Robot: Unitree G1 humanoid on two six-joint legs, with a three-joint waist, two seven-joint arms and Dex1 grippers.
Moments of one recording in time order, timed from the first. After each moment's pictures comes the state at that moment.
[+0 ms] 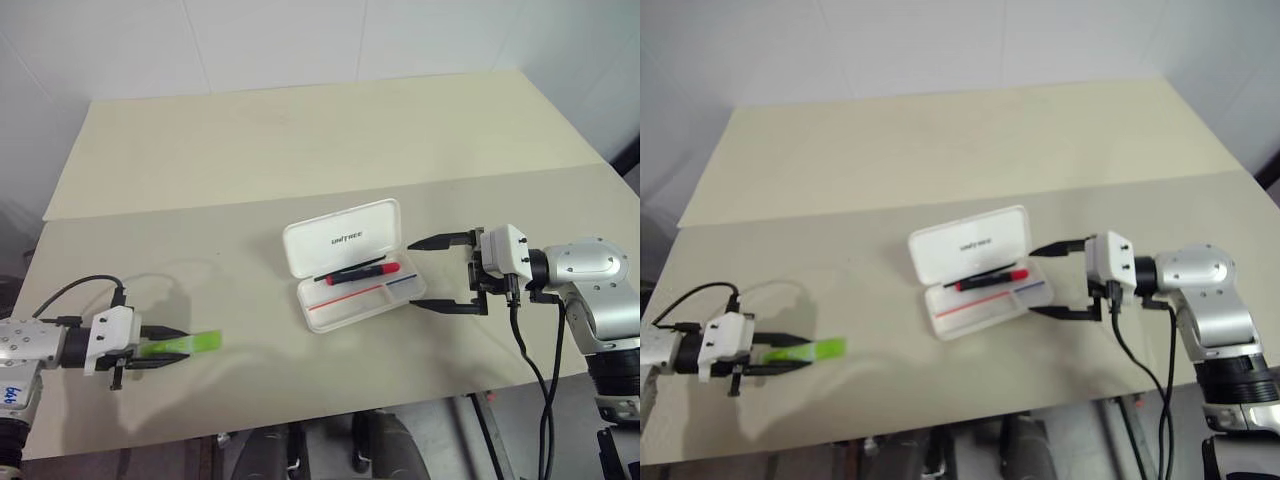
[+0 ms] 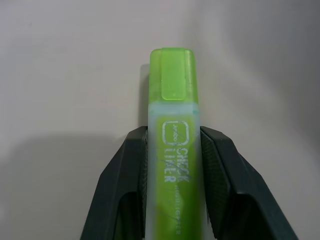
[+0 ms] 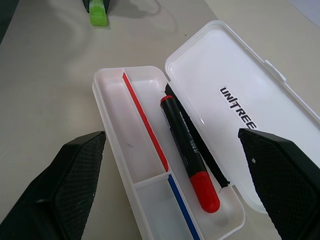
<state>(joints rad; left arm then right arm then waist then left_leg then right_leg) -0.03 0.92 0.18 0.25 -0.34 -0.27 -1.39 -0.45 -0.79 0.00 0.05 0.40 -0.04 1.39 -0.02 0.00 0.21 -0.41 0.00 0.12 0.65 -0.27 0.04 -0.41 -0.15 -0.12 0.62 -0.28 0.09</state>
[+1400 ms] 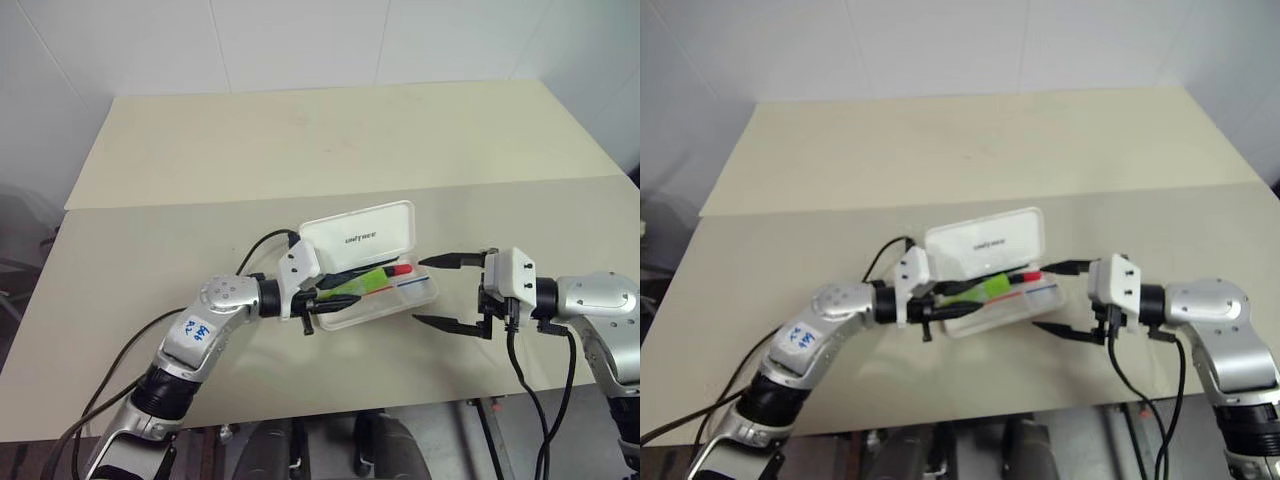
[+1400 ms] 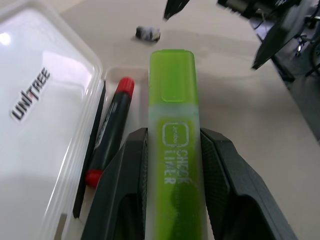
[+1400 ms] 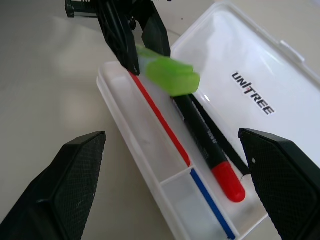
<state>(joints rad) -0.44 0.41 -0.30 -0.21 -0.30 0.50 -0.79 -0.19 -0.84 -0.10 -0.20 0.39 0.08 1.21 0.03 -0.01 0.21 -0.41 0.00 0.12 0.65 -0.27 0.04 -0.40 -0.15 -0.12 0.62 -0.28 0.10</state>
